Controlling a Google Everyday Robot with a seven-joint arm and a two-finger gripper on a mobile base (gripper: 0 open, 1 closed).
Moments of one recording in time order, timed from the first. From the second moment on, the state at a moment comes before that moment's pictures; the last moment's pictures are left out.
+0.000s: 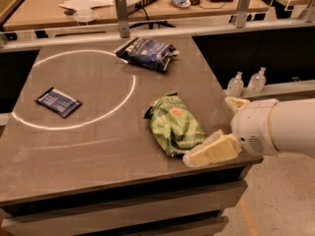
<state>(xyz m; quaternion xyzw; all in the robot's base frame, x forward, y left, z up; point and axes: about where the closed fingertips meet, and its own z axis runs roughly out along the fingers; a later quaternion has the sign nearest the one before) 0.434 -0.110 0.869 -0.41 0.80 0.17 0.41</state>
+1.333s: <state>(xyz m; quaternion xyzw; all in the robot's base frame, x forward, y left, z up) 0.473 -0.060 0.851 -0.42 0.76 0.24 0.44</state>
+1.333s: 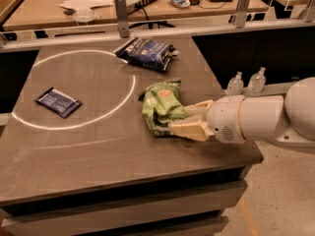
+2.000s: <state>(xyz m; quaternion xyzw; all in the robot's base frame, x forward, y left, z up) 0.551 -0.010 0.883 -0.52 0.67 0.28 0.45</state>
